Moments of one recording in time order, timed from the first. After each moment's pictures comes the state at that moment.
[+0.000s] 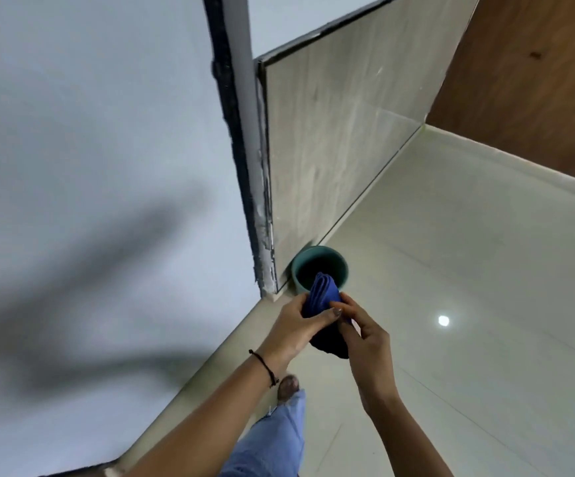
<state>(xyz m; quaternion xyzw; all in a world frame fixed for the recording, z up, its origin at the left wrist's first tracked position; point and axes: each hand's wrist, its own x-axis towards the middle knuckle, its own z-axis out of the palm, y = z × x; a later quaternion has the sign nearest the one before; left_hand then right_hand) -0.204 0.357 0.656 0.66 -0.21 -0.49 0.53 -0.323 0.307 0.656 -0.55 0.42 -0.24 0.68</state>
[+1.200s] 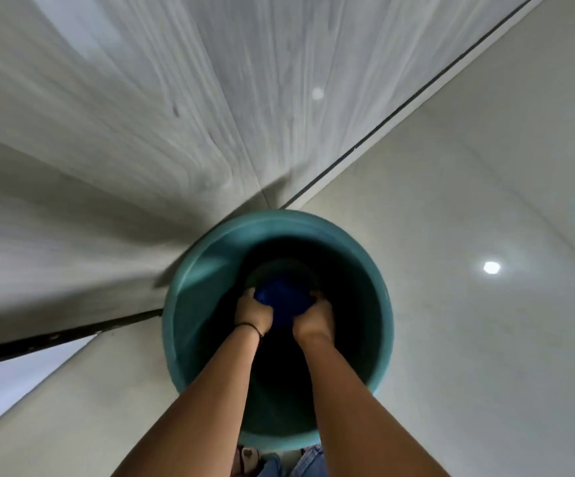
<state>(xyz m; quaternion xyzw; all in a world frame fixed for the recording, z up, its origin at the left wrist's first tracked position) 0.025 -0.081 -0.110 0.82 0.17 -0.46 0.30 -0.039 -0.154 -0.088 -0.51 0.62 0.16 0.57</state>
